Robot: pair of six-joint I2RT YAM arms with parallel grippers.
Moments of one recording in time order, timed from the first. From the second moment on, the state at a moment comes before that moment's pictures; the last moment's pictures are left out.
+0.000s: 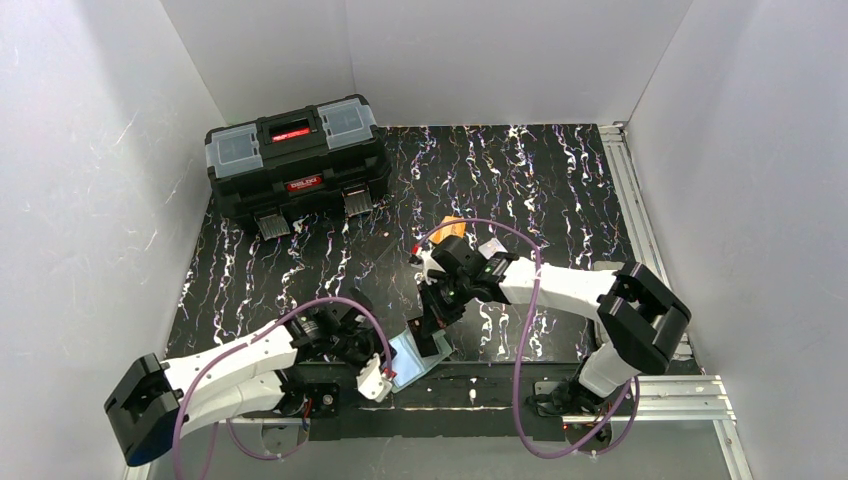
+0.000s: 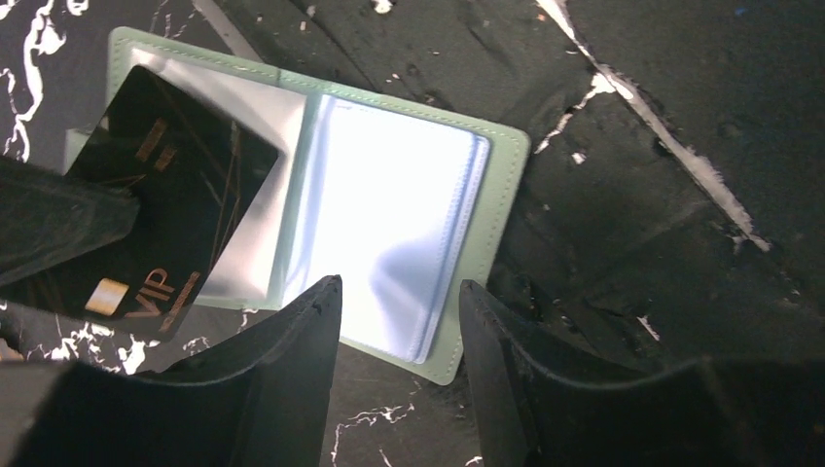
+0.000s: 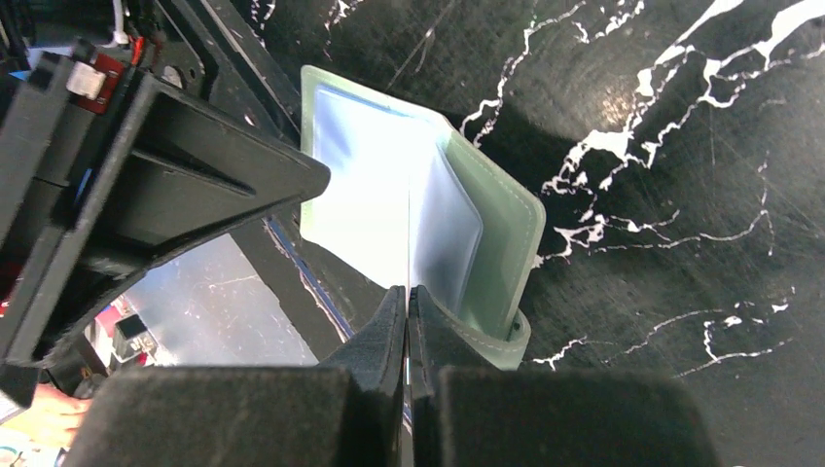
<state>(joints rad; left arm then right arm) -0.90 0.91 0.41 -0.59 0.59 1.39 0.97 1.56 0.92 -0.36 -0.48 0.45</state>
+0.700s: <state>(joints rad) -0.95 0.89 0.33 -0.56 0.55 1.47 0.94 1.65 0.88 -0.21 -0.58 0.47</state>
